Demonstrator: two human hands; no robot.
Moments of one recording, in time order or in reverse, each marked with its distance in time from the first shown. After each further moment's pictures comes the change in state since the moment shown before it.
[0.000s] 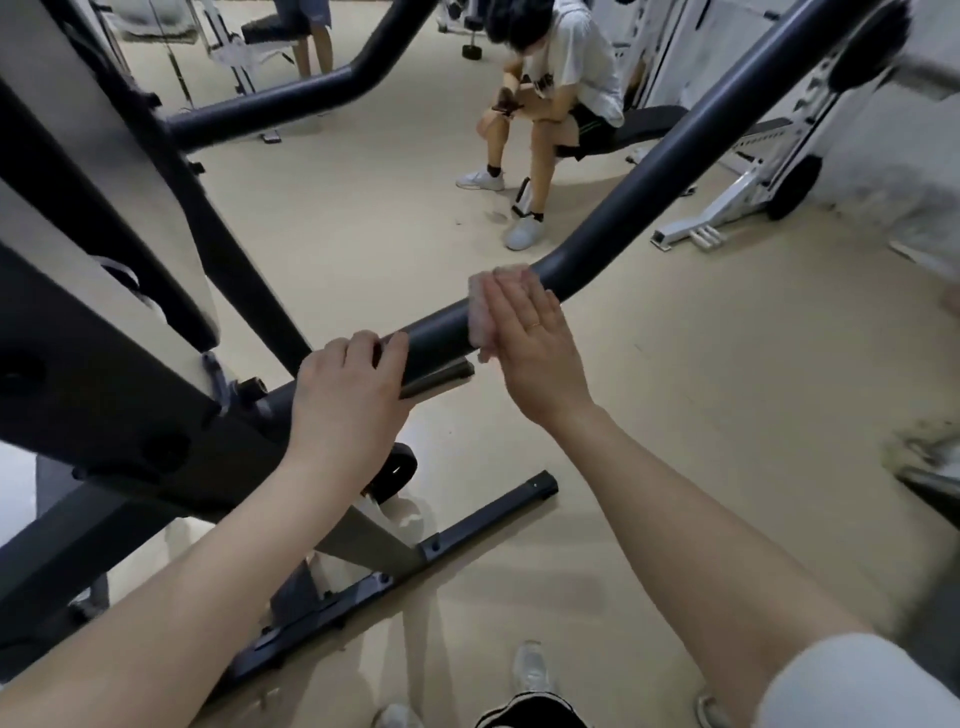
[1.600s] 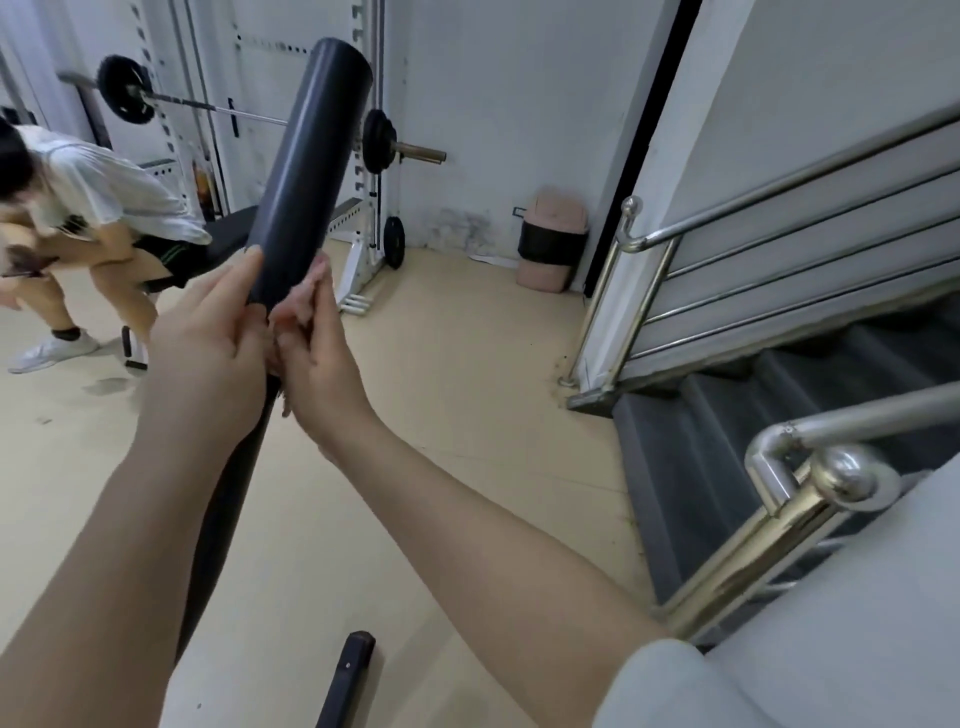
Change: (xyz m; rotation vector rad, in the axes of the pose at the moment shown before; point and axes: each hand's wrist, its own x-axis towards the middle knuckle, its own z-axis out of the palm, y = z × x) left_hand 0.275 0.196 -0.053 -1.035 0.244 0.563; right_hand 0.106 0.134 -0.118 0.696 0.575 0.513
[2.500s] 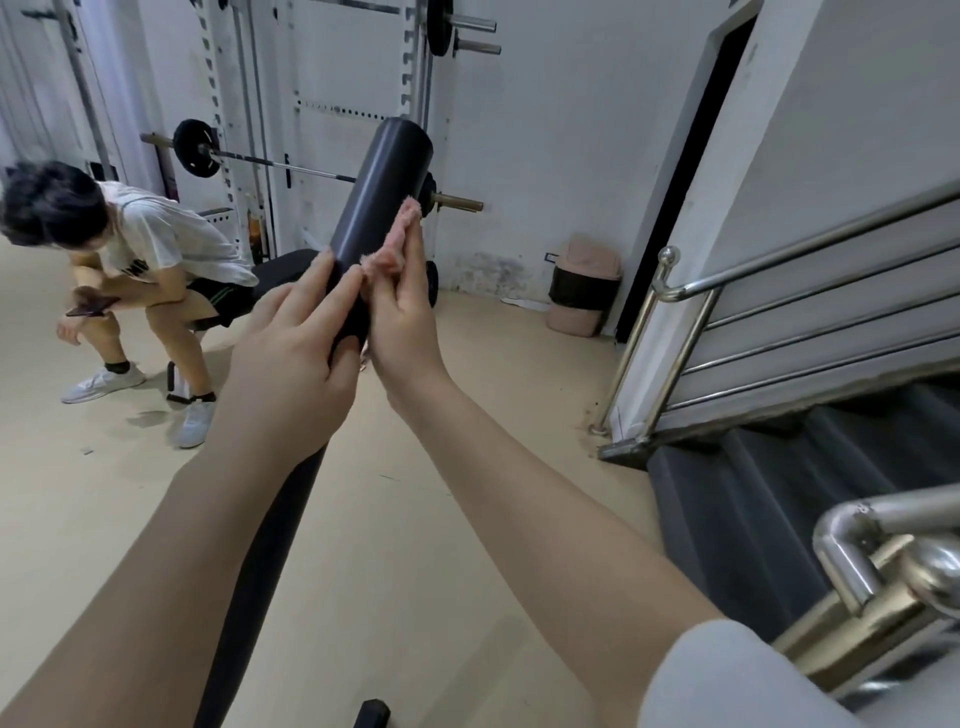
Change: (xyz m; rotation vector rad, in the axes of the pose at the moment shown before) left_hand 0.043 0.009 0.013 0.227 -0.037 0.156; right_hand 0.094 -0.016 -0.024 0.074 0.156 -0.013
